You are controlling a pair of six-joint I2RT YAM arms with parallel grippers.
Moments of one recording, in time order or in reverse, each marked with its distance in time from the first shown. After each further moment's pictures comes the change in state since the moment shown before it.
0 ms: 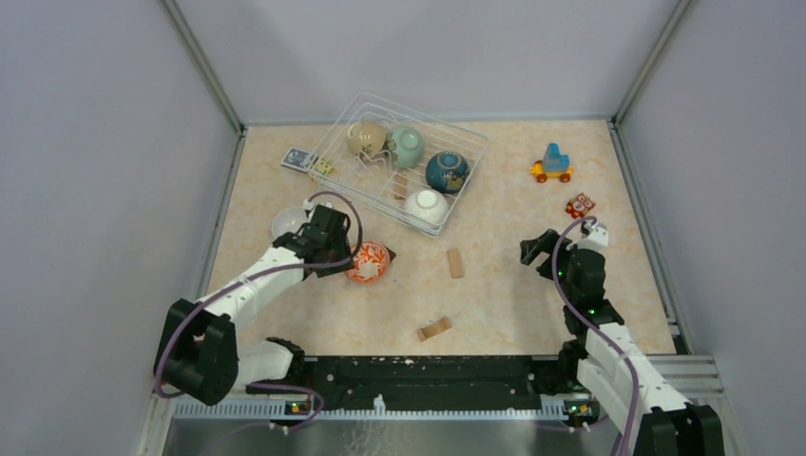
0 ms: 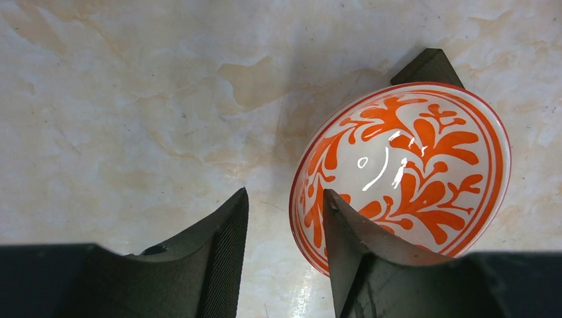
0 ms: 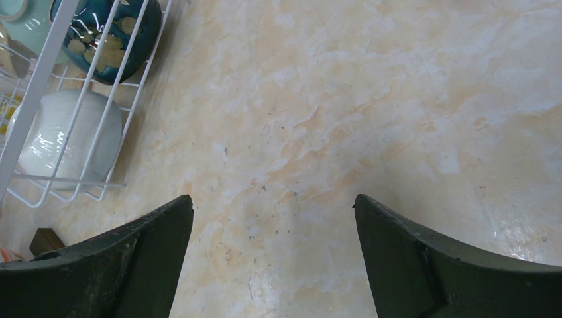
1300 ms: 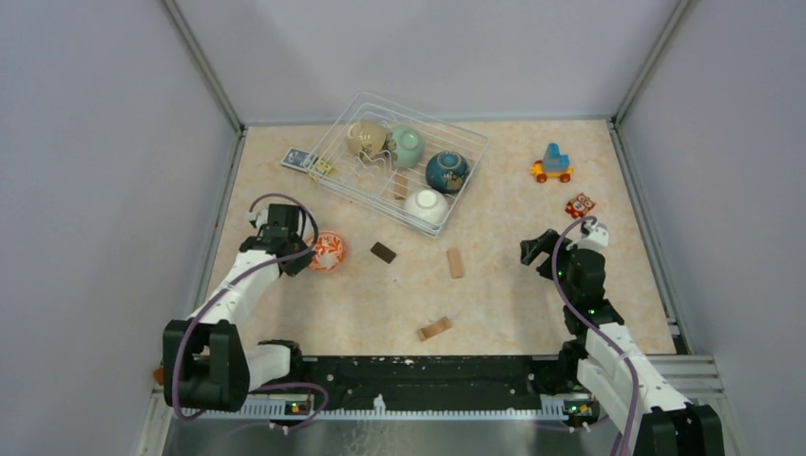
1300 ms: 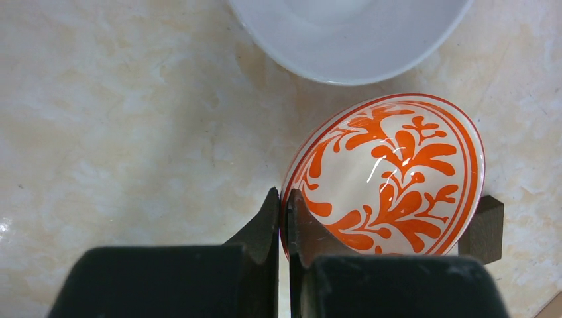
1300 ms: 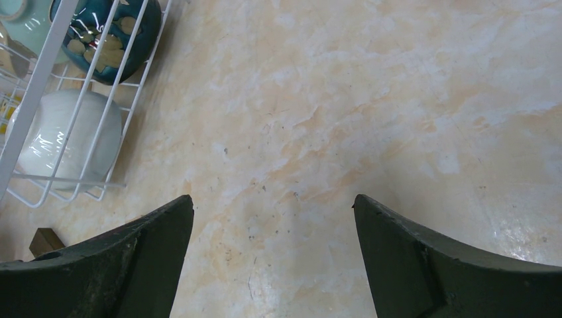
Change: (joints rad) left arm 0.330 -0.052 -0.048 0.003 -0.023 -0.116; right arm 0.000 0.001 0.000 0.000 0.000 0.000
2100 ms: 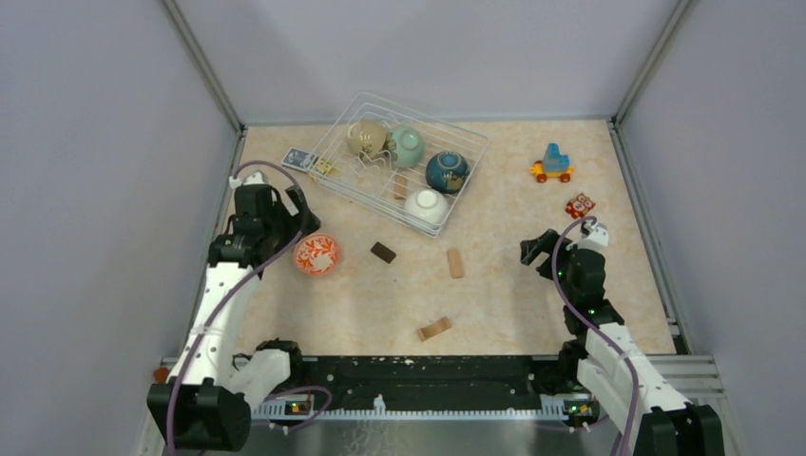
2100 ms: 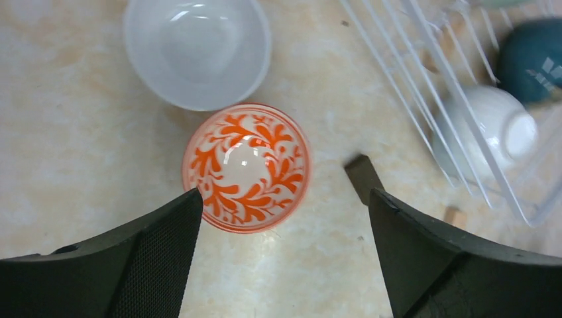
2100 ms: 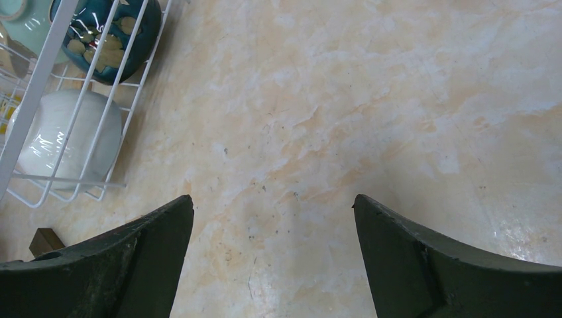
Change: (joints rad) left arm 0.053 -0.171 0.222 -0.135 0.112 0.152; right arm 0.000 0.000 0.000 0.000 0.000 0.000
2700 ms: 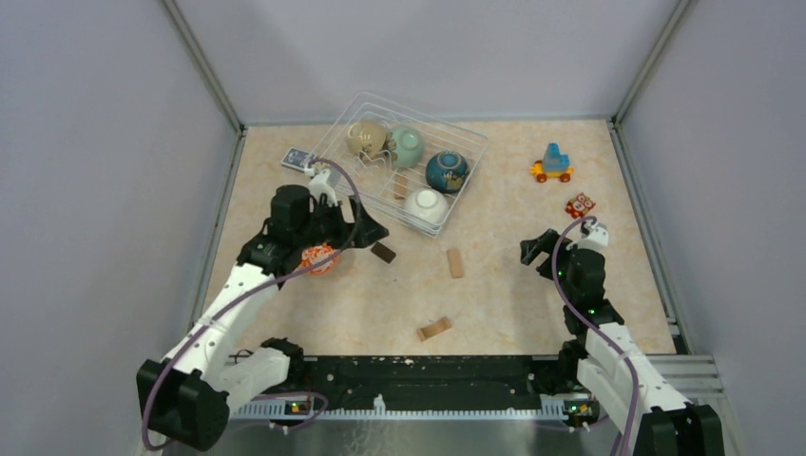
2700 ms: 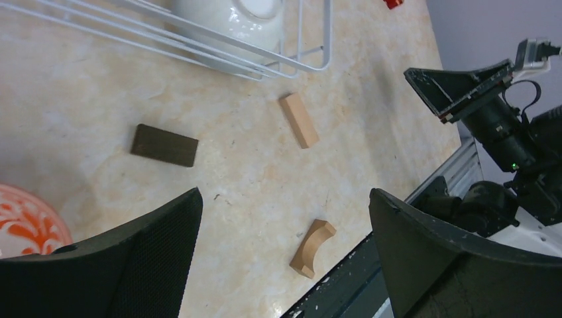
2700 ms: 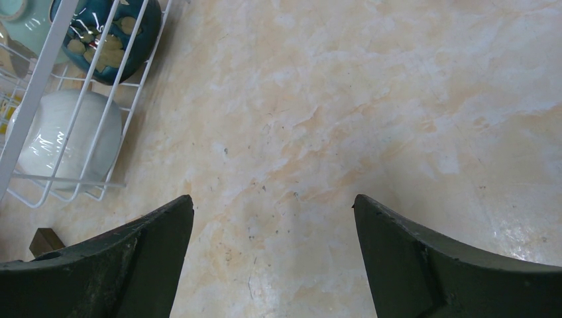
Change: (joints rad) left arm -0.233 -0.040 -0.103 0.340 0.562 0.100; right arm 0.000 0.000 0.000 0.000 0.000 0.000
